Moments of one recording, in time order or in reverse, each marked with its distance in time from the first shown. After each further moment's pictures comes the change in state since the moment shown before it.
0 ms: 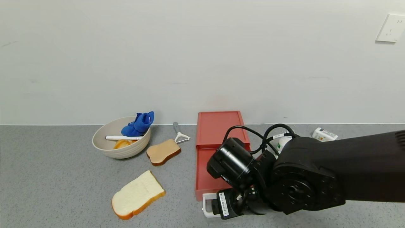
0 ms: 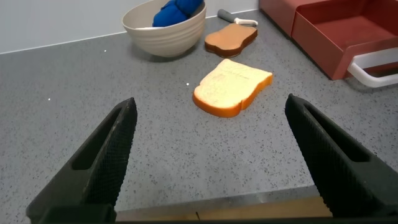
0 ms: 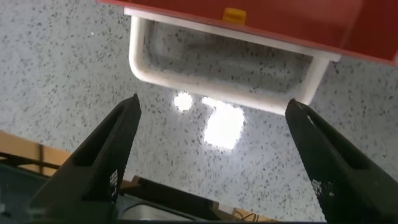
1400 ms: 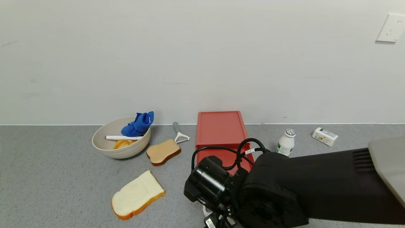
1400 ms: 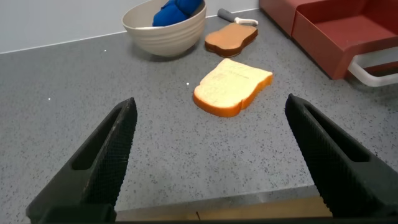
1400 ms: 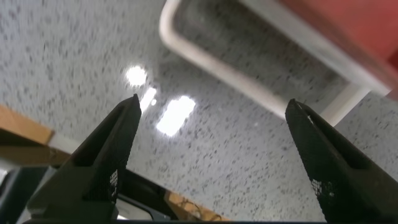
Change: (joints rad) left arm 0.000 0.000 0.000 0.002 0.000 0.001; right arm 0.087 0.100 -0.089 0.085 -0.040 -0.283
